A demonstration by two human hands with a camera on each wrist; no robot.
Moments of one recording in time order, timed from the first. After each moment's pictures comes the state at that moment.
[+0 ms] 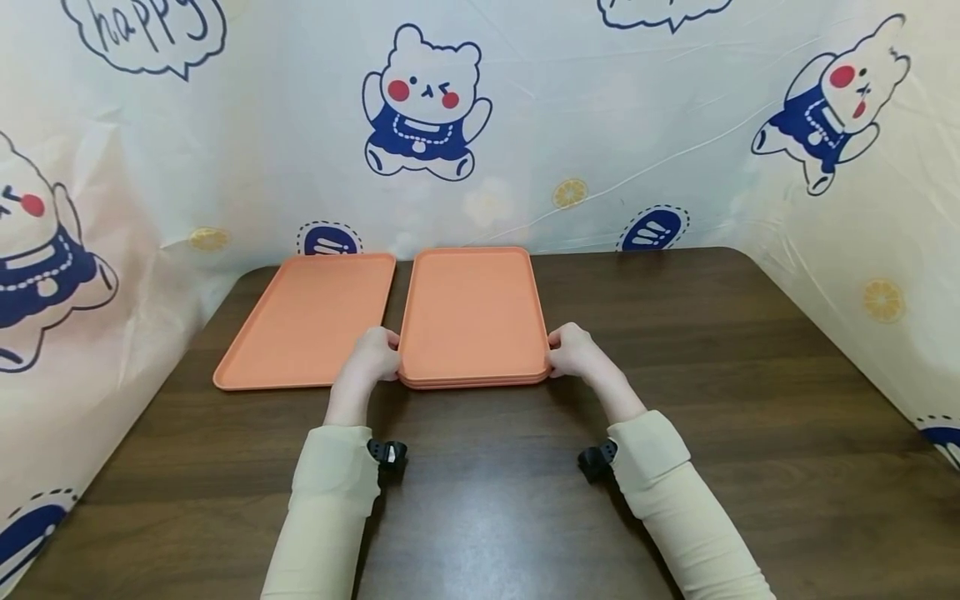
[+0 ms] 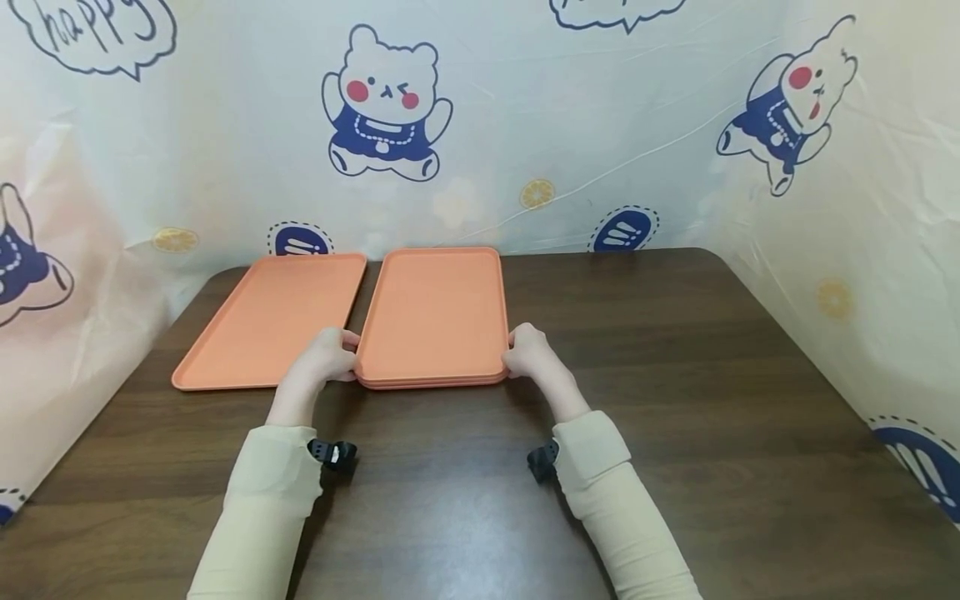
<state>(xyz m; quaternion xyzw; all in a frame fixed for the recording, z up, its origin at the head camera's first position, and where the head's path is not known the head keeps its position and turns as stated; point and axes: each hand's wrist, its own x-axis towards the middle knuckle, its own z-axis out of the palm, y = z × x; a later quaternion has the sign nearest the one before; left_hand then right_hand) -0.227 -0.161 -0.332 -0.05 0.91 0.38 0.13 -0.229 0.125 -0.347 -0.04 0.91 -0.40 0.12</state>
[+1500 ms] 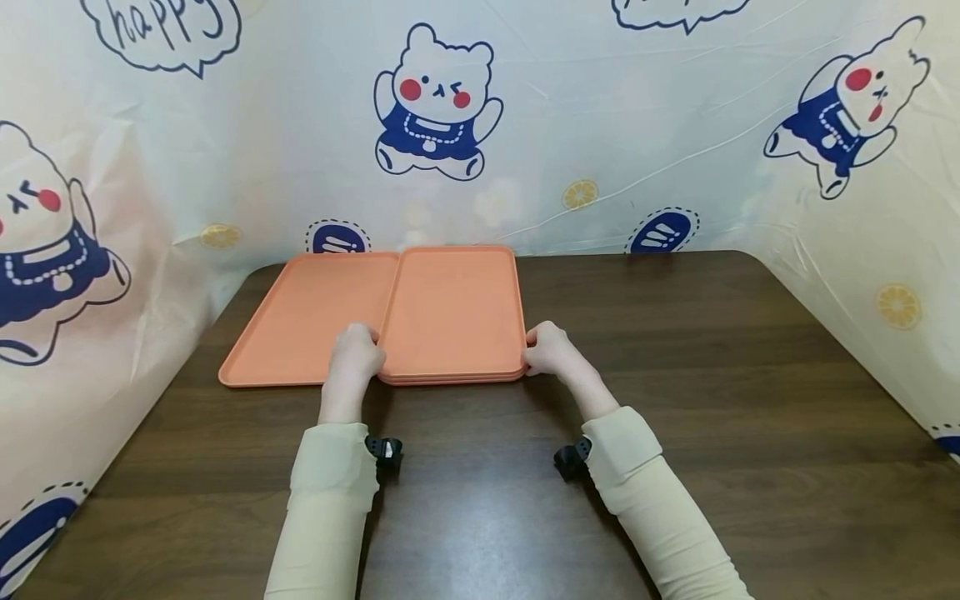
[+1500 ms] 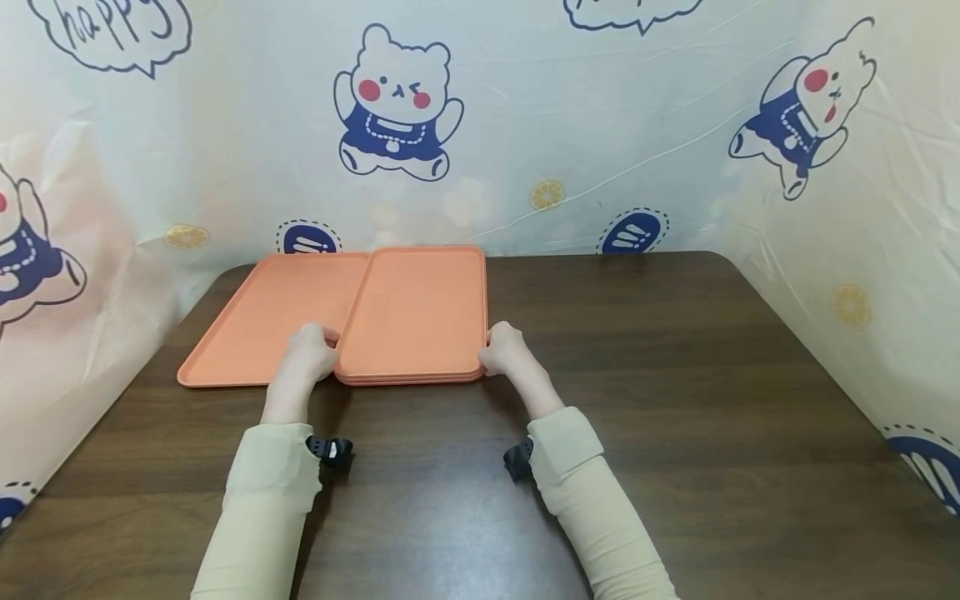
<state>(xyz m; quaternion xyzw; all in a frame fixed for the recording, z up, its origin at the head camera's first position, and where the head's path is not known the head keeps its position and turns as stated) -0.216 -0.186 -0.327 -0.07 0.96 0.27 0.04 -0.236 0.083 -0.346 -0.03 0.90 -0.41 0.13</state>
